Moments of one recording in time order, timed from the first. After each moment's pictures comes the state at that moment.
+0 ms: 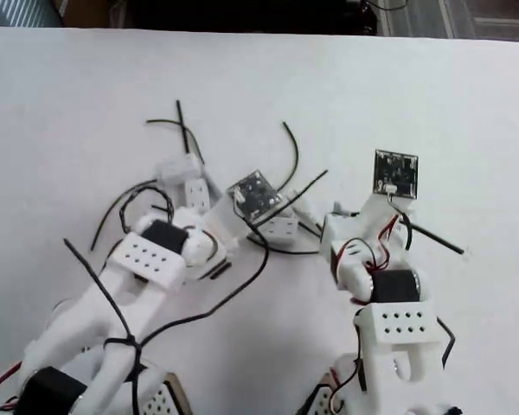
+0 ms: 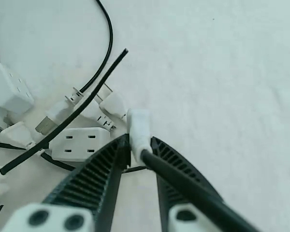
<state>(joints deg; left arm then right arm) 19.6 -26.4 53.8 52.3 -27.6 -6.0 -56.8 64.8 48.4 -9.5</state>
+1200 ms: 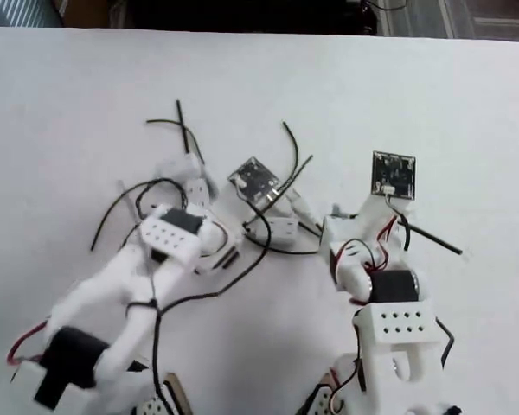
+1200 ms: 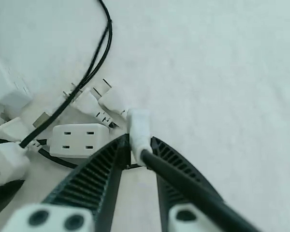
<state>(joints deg) 19.6 -10.5 47.6 45.9 -19.6 -6.6 -56.8 65.4 48.4 -9.2</state>
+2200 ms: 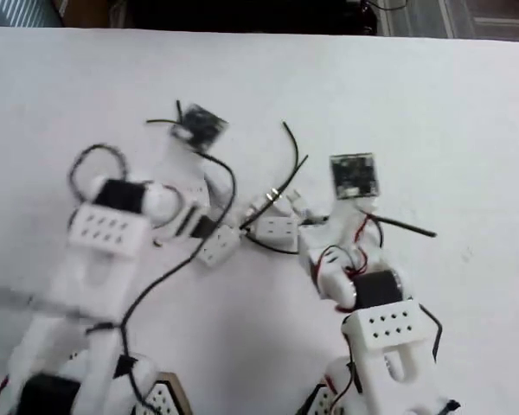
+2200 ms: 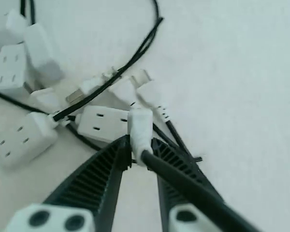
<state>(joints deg) 5.7 -29.5 34.7 69.1 -17.5 -17.1 -56.8 65.5 48.4 -2.1</state>
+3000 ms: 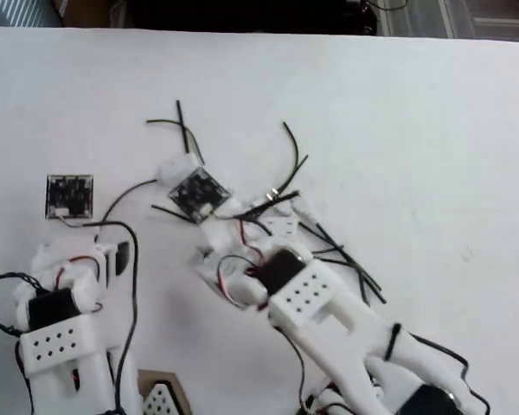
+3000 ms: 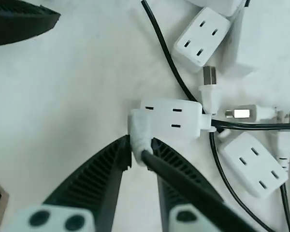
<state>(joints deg) -25.9 -65.5 75.7 52.5 -17.6 -46.8 -28.6 46.9 48.6 5.7</state>
